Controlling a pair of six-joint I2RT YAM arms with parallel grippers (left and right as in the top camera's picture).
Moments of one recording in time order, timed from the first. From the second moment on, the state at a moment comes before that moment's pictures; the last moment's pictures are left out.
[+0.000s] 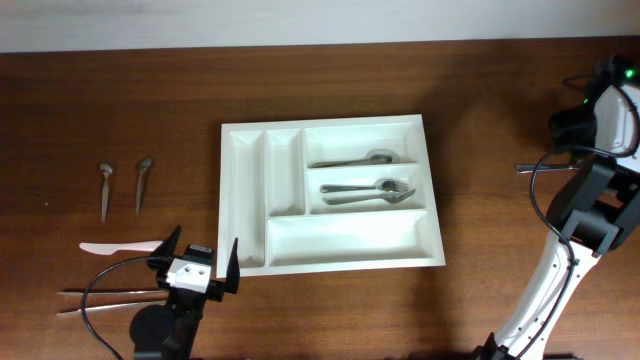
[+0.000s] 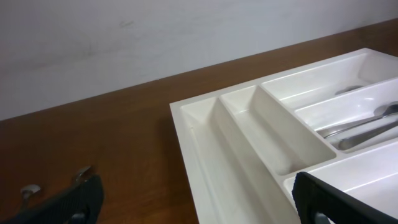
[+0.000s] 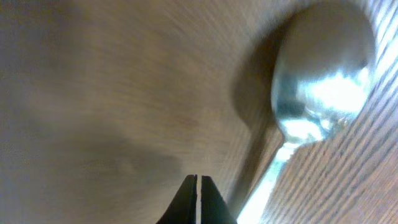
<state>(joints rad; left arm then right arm) -0.01 0.01 0.07 -0.22 0.16 0.20 -0.49 2.57 2.38 -1.26 0.06 0.83</state>
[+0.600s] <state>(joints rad) -0.01 0.01 0.07 -0.22 0.16 0.20 -0.49 2.56 2.87 -1.69 0.06 0.71</state>
